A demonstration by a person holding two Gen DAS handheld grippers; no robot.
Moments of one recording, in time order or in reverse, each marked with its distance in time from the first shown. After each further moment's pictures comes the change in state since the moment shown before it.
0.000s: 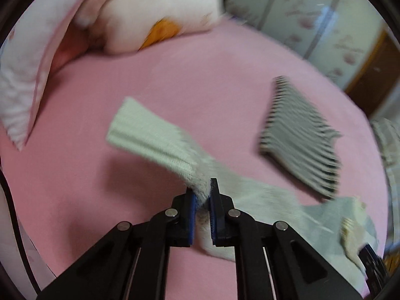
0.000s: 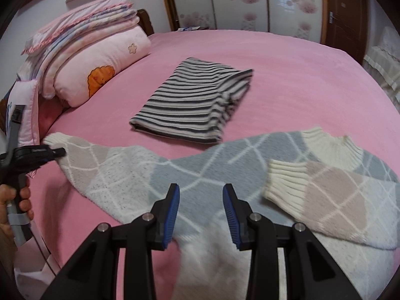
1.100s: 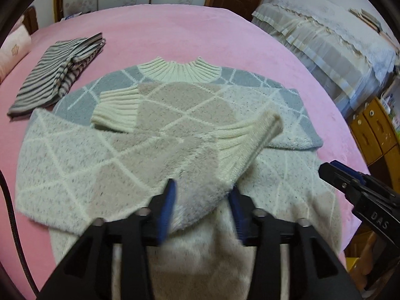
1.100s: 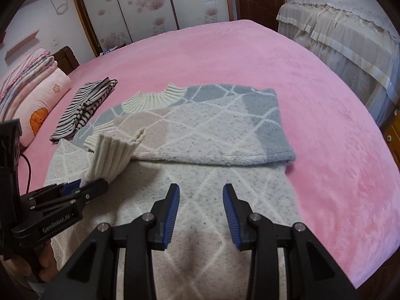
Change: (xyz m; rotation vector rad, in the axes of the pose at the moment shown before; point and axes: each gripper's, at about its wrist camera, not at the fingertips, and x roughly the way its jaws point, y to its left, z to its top) left arm -0.016 -0.349 -0.257 0.583 0.220 -0.387; right arm -0.123 -0.248 -0.135 0.316 -0.012 -0.200
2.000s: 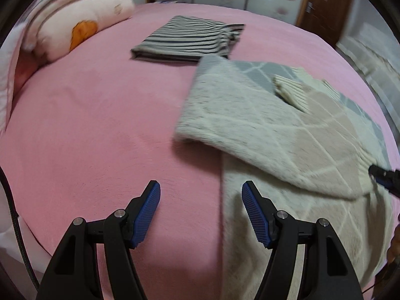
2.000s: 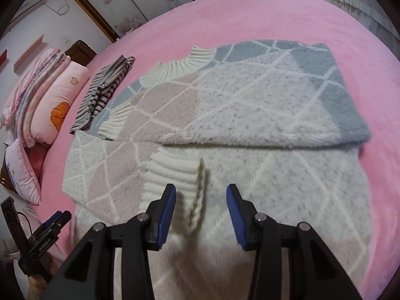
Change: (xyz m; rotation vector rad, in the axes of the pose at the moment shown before) left arm -0.058 0.161 -0.074 -0.311 -0.067 0.368; right arm 0.081 0.018 0.007 0.057 0.189 0.219
